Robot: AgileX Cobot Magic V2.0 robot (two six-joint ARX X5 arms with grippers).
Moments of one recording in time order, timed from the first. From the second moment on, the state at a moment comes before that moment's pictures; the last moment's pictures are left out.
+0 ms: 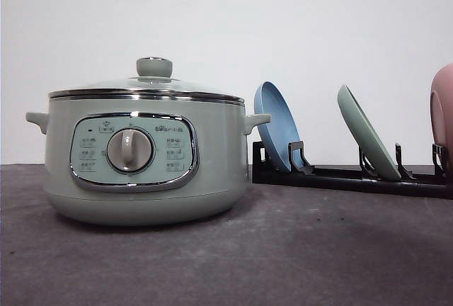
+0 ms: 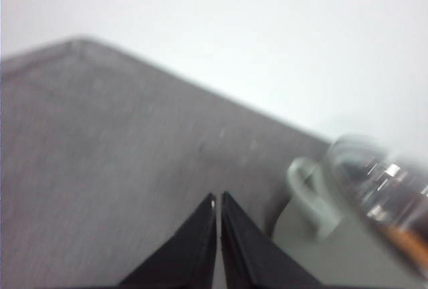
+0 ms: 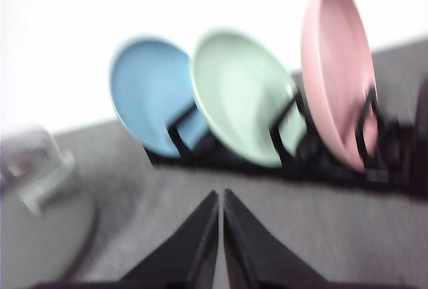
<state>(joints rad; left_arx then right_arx) 0.12 0.01 0.15 -0.16 0.03 -0.38 0.07 0.01 0.13 -0.12 -0.10 0.35</state>
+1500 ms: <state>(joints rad) -0.07 0.72 1.06 -0.88 0.50 0.00 0.10 0.77 1.07 -0.94 -0.34 -0.05</state>
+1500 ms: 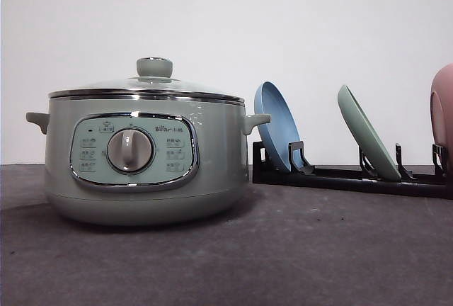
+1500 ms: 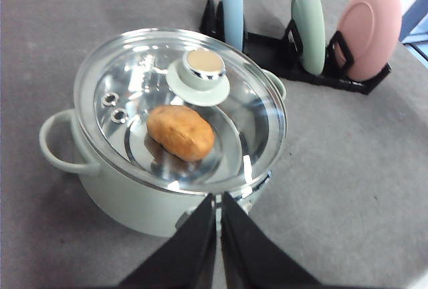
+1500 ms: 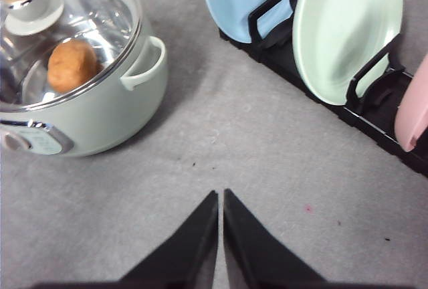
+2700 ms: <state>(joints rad) -0.07 0.72 1.06 -0.88 0.50 0.01 0.10 0.84 1.13 -0.83 -0.34 0.04</state>
